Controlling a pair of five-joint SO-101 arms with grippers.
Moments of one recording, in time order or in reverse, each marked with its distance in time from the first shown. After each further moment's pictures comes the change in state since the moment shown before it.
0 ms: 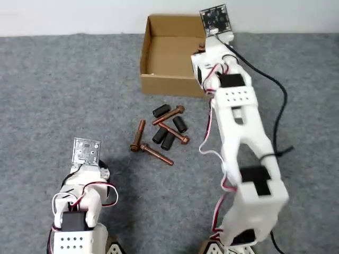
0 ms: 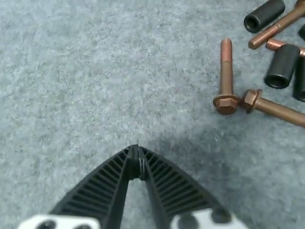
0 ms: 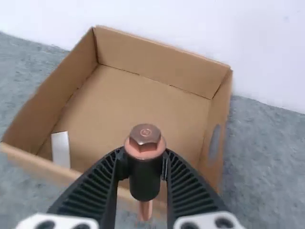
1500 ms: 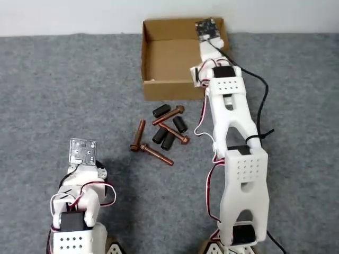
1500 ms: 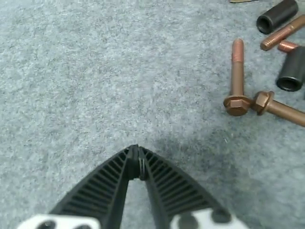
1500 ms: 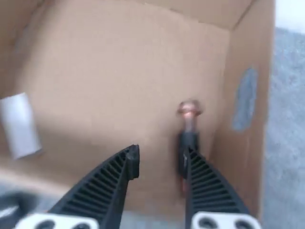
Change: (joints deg) left arm -2.3 0.0 0.0 0.2 0.1; right arm 0.4 26.3 -29.3 22.2 2.5
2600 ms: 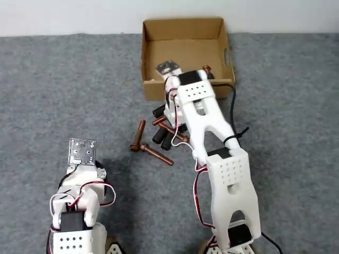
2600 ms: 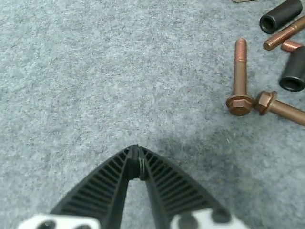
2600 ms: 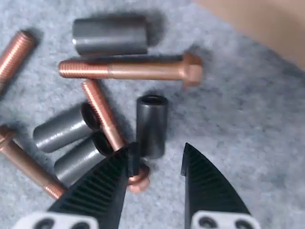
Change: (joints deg) left arm -0.4 0.0 0.0 0.0 -0.3; right arm -11.5 3.0 0.0 33.4 0.2
